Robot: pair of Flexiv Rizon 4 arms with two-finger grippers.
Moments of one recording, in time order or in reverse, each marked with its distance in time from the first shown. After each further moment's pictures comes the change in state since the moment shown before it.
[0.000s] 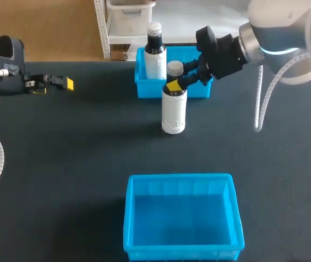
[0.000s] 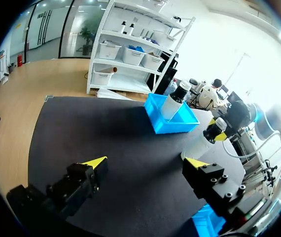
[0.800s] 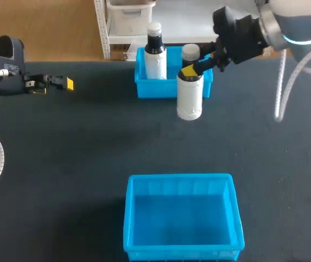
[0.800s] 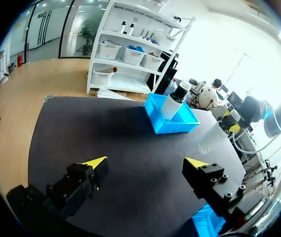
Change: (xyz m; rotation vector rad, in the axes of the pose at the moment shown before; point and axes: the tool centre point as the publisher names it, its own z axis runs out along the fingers) left arm 0.000 0.000 0.000 0.000 0.000 0.000; right arm -0.021 0.005 -0.062 0.097 0.031 -0.035
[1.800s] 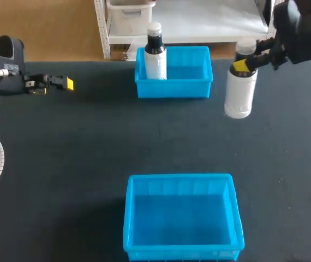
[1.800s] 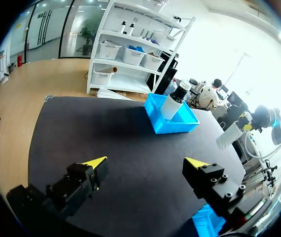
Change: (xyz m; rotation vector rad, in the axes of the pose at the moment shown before) left arm 0.000 0.000 0.000 0.000 0.000 0.000; right arm 0.036 0.003 -0.116 0.217 0.029 0.116
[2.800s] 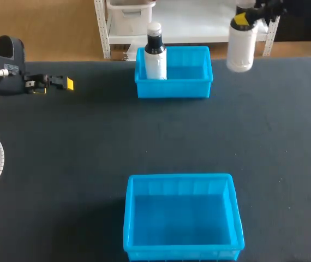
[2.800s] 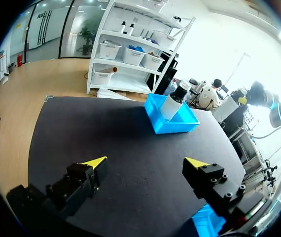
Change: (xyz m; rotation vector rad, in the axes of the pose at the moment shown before) left arm 0.000 0.000 0.000 0.000 0.000 0.000; right arm -0.072 -0.090 0.003 0.073 -0.008 -0.120
